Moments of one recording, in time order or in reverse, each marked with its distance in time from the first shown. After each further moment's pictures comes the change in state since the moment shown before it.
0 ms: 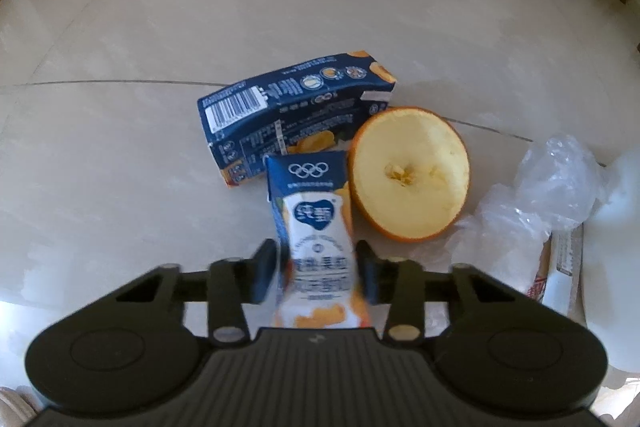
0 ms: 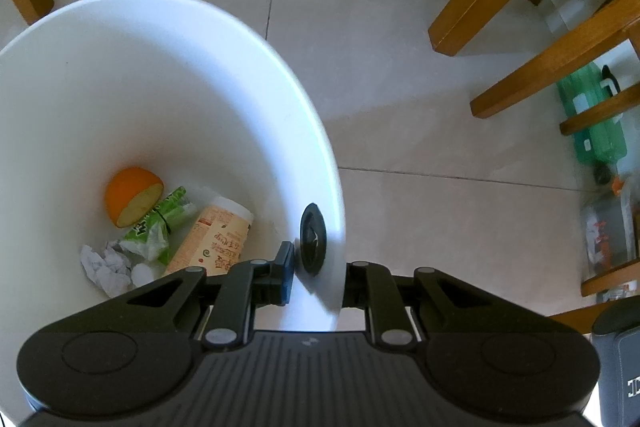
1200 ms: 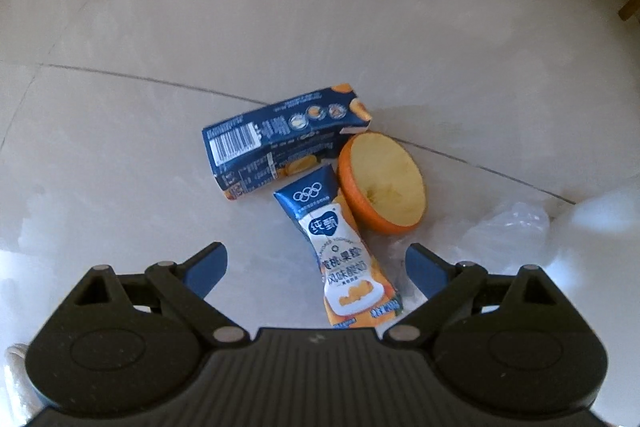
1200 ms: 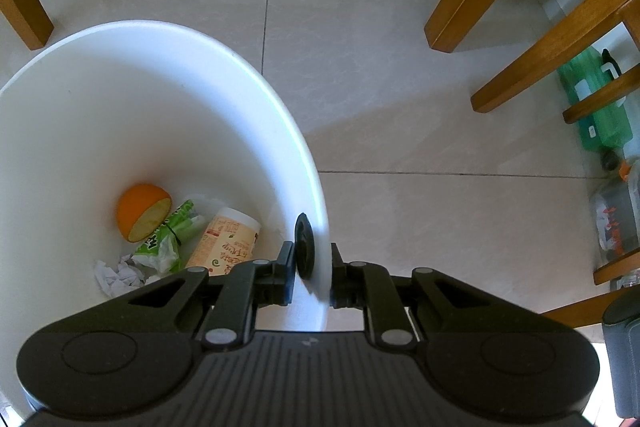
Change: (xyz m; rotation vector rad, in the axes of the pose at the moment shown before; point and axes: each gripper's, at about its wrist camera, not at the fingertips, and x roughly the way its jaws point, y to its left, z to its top) left arm -0.034 -0.007 0.037 -0.092 0.126 -0.007; right arm -0.008 -0.010 0.001 0.074 -0.009 0.037
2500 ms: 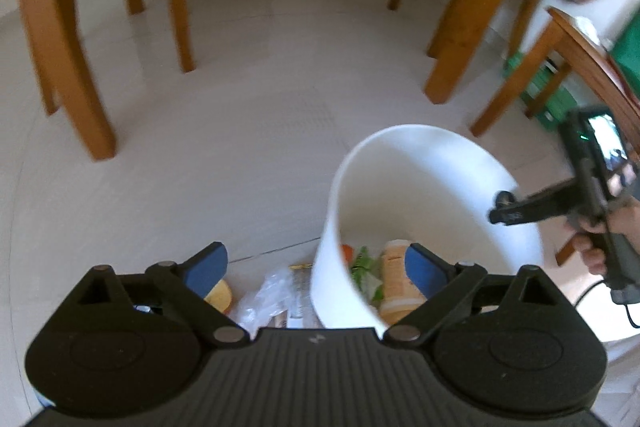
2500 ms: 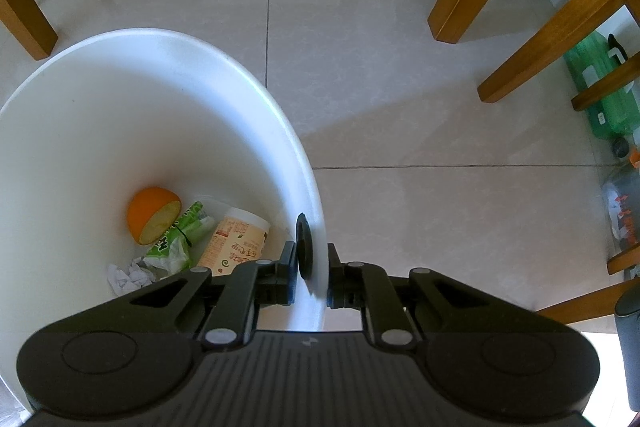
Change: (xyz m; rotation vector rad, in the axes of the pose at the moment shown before) left arm -0.250 -0.107 0.015 0.532 -0.204 -0.320; right arm -0.002 -0.007 0.002 0.054 0.015 0.046
